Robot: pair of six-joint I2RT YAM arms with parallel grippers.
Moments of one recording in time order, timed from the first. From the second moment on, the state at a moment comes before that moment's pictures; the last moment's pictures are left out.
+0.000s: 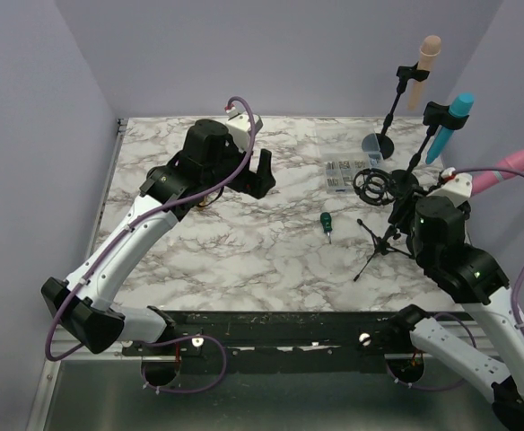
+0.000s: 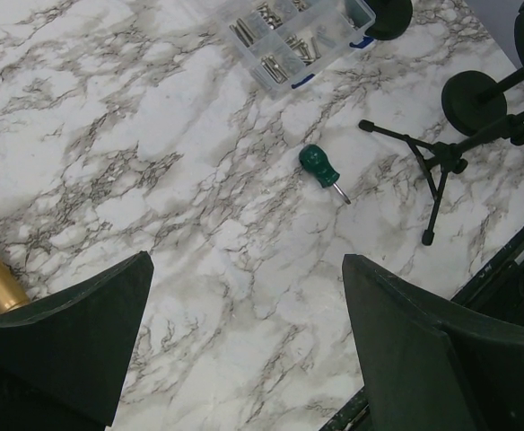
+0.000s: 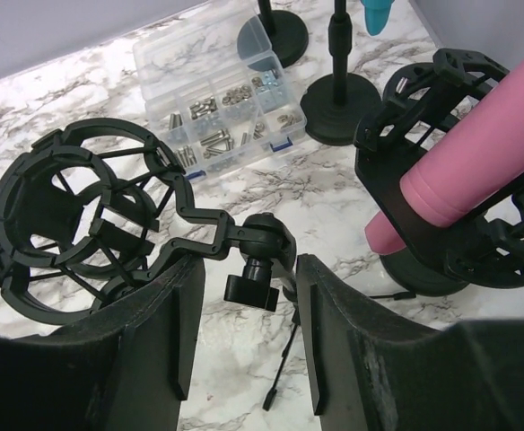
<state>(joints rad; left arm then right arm) -0.61 1.32 1.47 -0.62 0.18 -0.16 0.54 0.69 1.00 -0.76 0.71 0.49</state>
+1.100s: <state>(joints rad) -0.62 1.35 1.47 -0.63 0.16 -0.16 0.54 0.78 1.08 -0.70 0.77 0.22</state>
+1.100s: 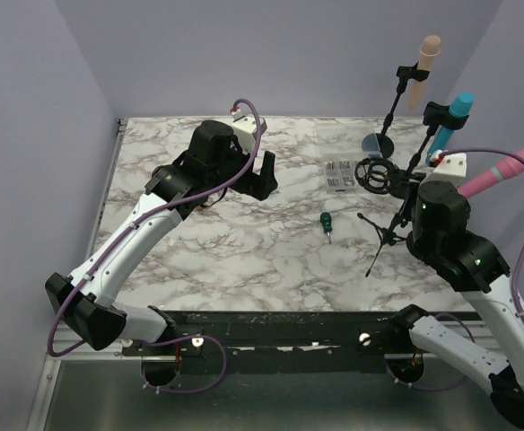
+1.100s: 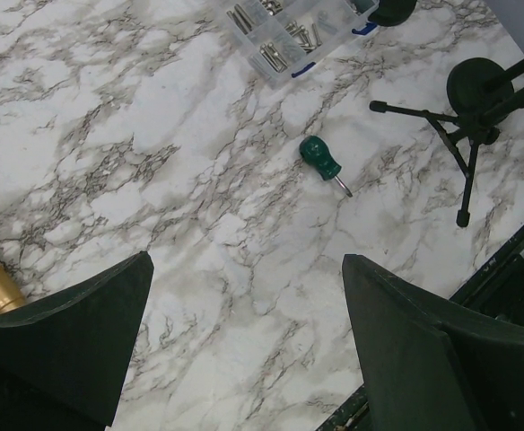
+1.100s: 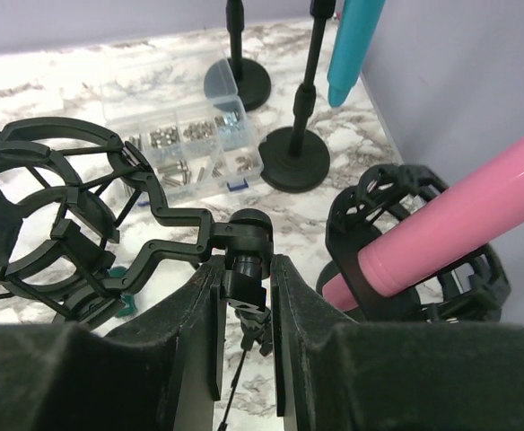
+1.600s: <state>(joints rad) -0.63 1.30 1.44 -0.62 0.05 -0.16 0.54 0.91 1.26 -0.63 0.41 0.14</state>
